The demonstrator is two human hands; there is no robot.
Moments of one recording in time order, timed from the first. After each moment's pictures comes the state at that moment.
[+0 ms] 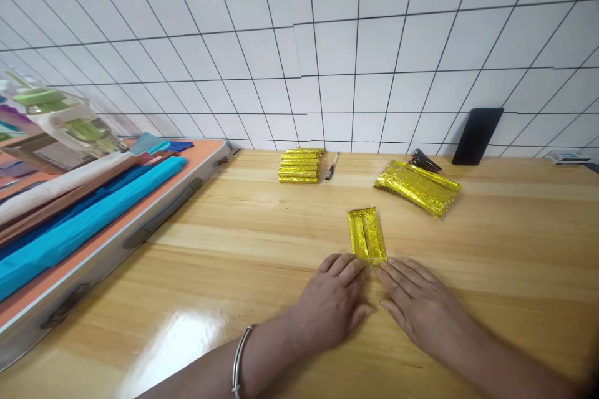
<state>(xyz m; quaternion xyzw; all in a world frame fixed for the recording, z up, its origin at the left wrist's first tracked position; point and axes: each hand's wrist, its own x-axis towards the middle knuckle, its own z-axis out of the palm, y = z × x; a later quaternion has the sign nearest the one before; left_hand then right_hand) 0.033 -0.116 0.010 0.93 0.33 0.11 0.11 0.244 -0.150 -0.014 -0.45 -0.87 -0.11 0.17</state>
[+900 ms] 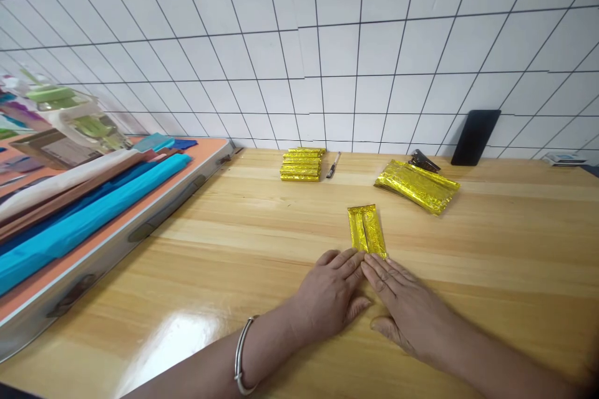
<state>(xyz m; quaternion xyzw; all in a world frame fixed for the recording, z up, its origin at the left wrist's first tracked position) 0.026 -0.116 0.004 0.94 0.32 0.11 0.07 0.231 -0.156 -0.014 -0.43 -0.90 -0.02 0.06</state>
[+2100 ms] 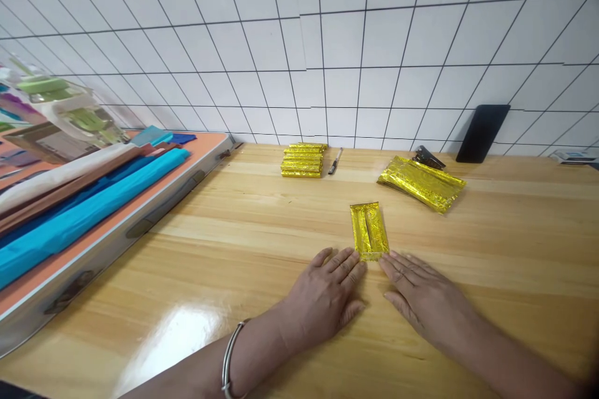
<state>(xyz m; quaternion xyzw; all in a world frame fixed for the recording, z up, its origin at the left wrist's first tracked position) 0.011 -0.119 0.004 0.94 0.32 0.08 0.06 0.246 -0.149 -0.013 -0.47 -0.87 -0.09 0.14</state>
